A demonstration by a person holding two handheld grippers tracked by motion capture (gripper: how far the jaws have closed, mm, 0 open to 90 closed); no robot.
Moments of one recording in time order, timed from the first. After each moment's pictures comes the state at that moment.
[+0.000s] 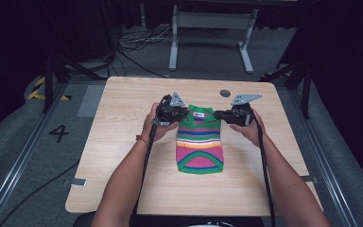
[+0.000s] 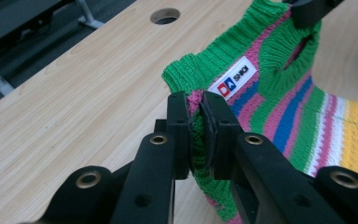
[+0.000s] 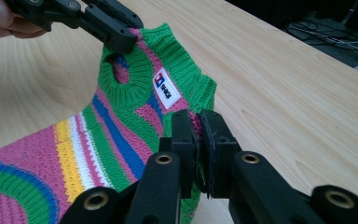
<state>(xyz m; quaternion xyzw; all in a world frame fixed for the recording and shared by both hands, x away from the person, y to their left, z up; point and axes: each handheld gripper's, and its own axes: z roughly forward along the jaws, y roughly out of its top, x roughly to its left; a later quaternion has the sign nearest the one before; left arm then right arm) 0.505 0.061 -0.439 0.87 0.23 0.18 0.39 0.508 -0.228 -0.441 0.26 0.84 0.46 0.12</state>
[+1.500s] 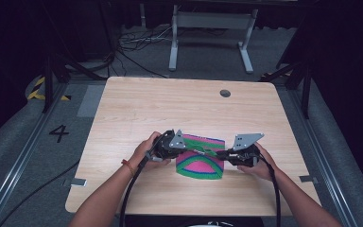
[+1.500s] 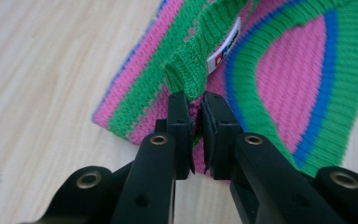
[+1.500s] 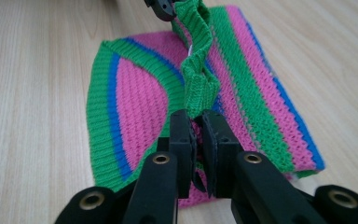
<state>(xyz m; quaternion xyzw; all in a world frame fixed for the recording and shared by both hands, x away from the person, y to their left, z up) 0.409 0.069 -0.469 0.94 0.09 0.12 0.32 0.393 -0.229 -0.469 0.15 0.90 0.41 0.08</state>
